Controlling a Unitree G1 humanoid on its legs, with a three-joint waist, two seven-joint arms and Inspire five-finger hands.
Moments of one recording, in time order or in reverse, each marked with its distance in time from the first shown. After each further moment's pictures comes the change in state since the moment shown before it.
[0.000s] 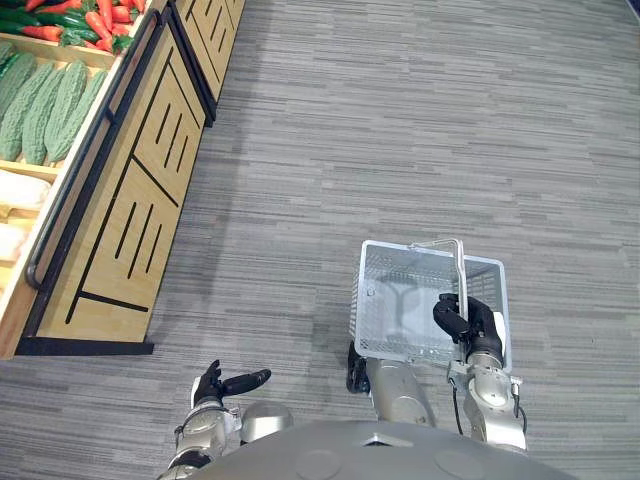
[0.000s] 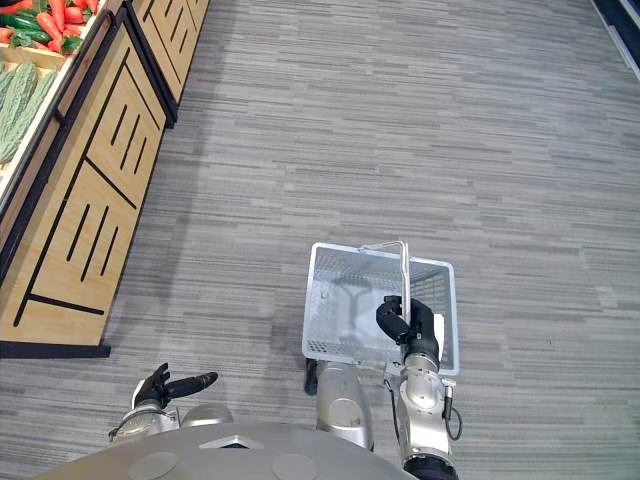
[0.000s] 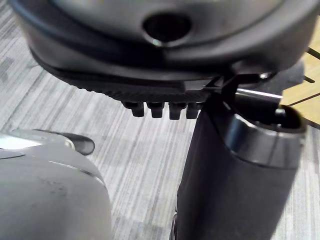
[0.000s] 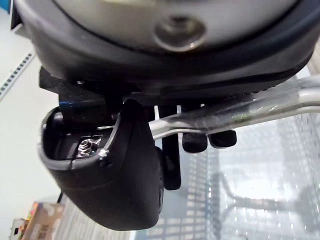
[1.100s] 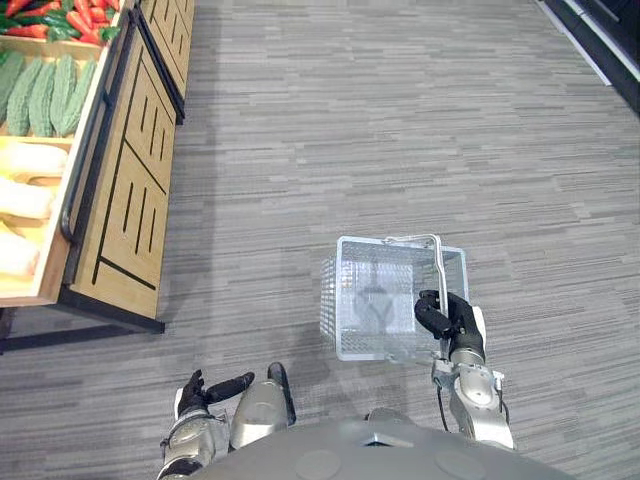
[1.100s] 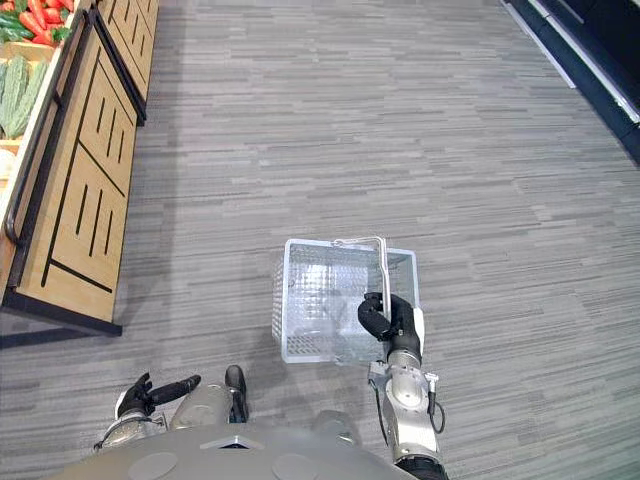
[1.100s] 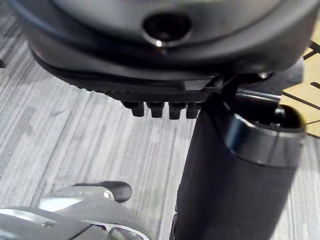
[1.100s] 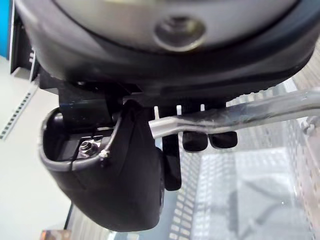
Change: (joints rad) left arm 0.035 0.016 0.078 -0.020 -0.022 0.002 0.009; right arm 0.004 0.010 0.077 -0.005 0.020 -0.014 -0.005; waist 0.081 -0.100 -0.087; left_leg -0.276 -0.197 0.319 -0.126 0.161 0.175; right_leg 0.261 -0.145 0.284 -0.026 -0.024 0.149
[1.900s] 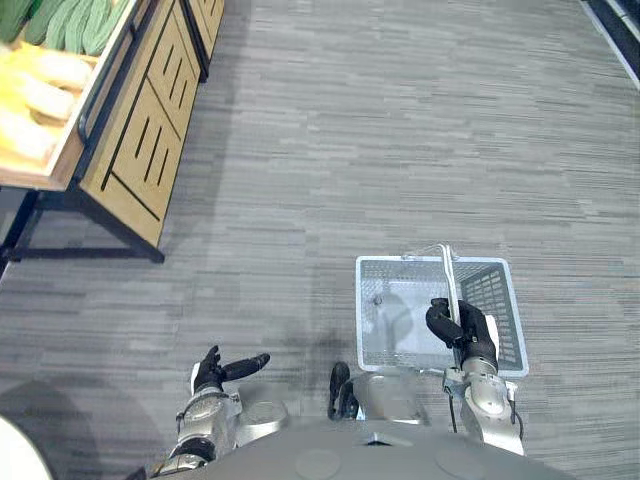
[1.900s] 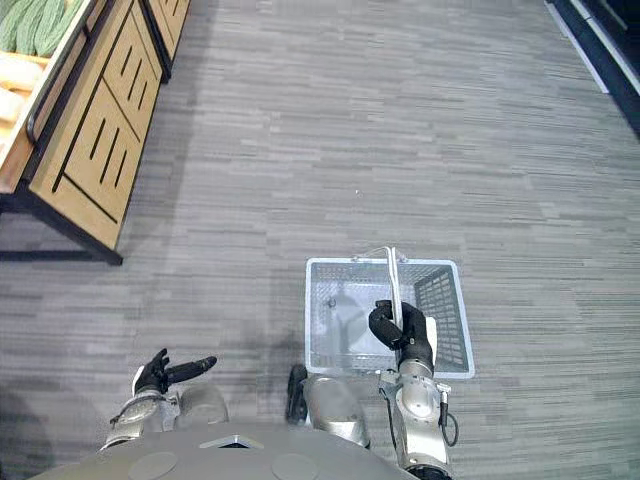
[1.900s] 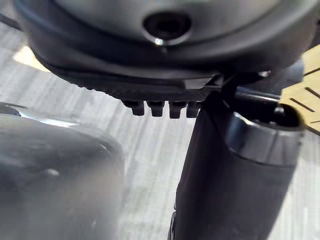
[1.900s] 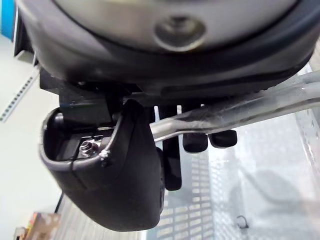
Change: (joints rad) left arm -0.070 -0.020 -0.041 -0.031 -0.007 -0.008 -0.007; right arm 0.050 -0.003 -0.055 -0.027 -0.017 -0.001 0.005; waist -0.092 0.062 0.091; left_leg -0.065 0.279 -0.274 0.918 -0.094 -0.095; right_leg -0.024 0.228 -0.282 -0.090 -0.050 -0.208
